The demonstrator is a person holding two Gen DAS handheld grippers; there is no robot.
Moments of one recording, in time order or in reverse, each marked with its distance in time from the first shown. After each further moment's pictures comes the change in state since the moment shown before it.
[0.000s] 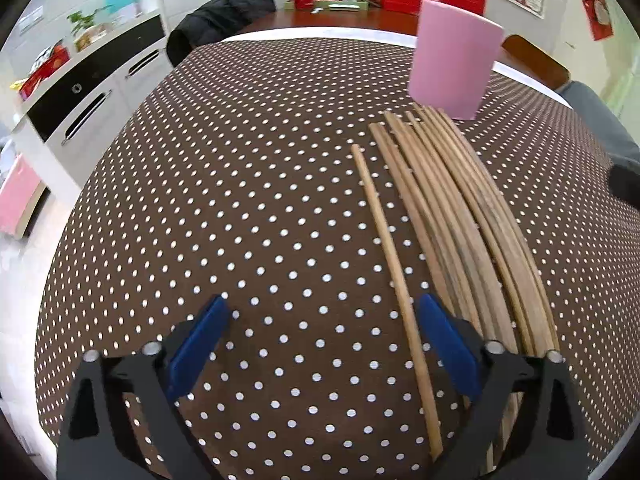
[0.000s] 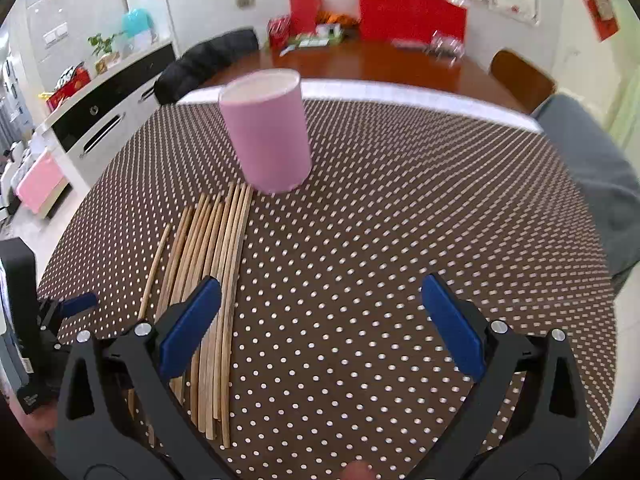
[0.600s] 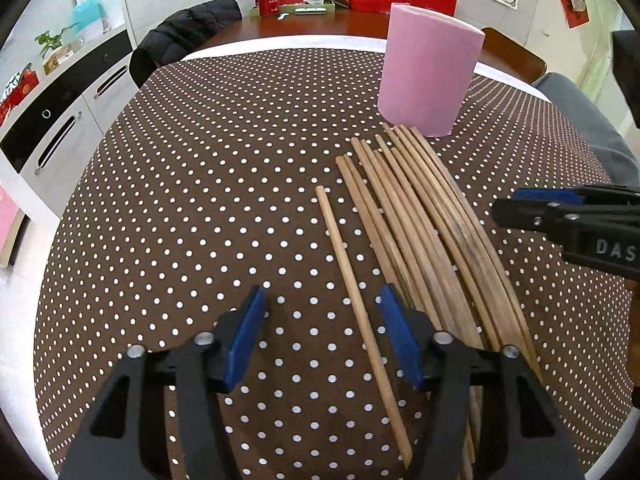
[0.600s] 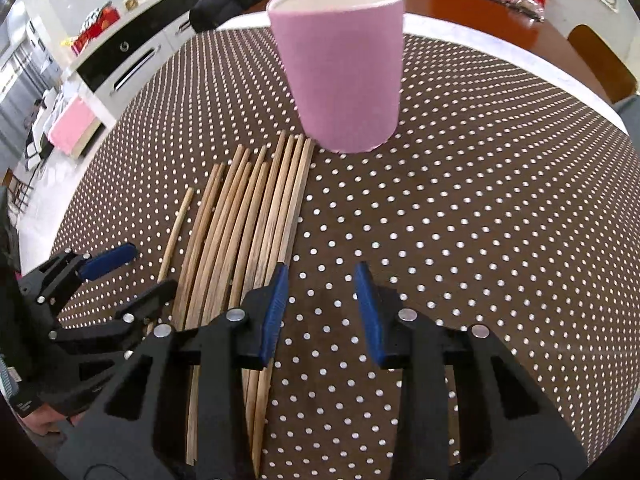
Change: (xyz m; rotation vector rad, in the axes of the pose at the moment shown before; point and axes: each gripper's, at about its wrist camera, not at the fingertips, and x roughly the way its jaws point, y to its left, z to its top) left arm 0.020 -0.012 0.061 0.068 -0.005 -0.064; right arm 0.065 0.048 0.001 -0.123 0.226 0.132
